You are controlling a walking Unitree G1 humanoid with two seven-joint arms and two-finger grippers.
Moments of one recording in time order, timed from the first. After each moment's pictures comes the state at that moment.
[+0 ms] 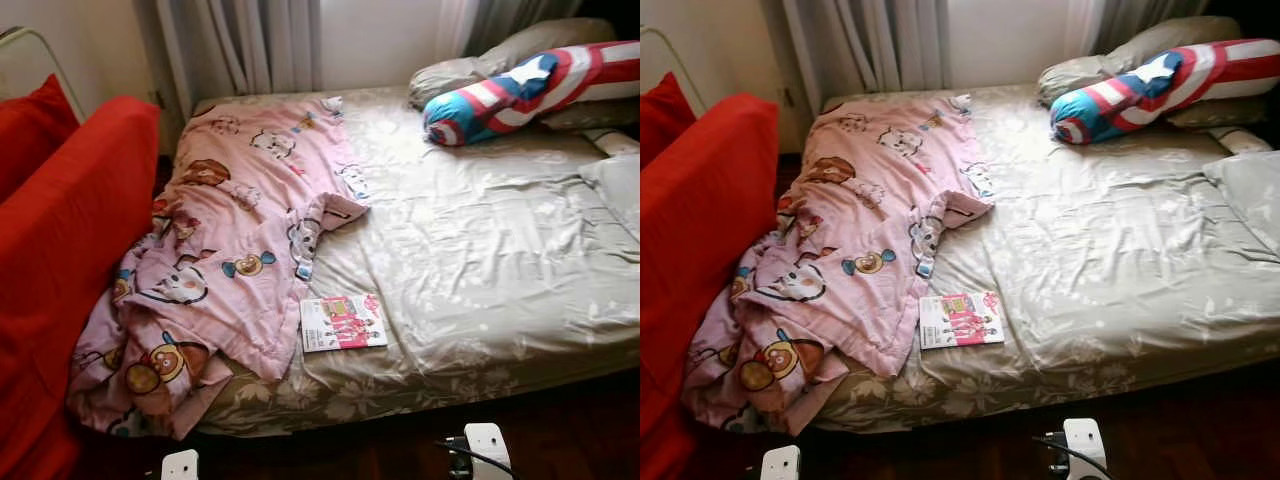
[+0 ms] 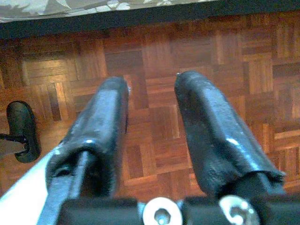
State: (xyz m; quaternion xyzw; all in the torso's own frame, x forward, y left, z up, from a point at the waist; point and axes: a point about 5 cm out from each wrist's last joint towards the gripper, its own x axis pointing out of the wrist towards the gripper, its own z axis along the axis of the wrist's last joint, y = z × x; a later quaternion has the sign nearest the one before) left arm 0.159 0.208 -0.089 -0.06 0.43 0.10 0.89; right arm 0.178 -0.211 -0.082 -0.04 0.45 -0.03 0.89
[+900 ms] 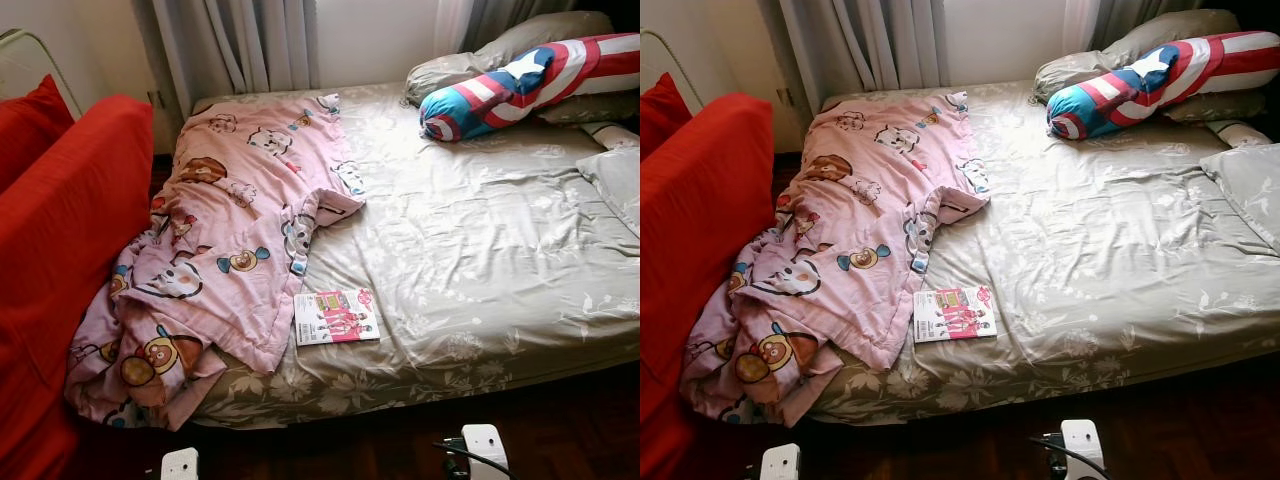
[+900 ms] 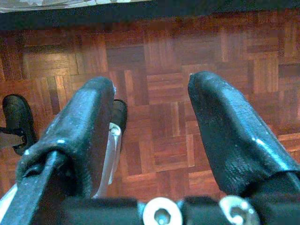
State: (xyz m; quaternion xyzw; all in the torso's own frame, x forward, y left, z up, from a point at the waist) left arm 0.161 0.210 -0.087 -0.07 0.42 0.09 0.90; right arm 0.177 -0.206 -0.083 -0.04 0.45 -0.02 0.89
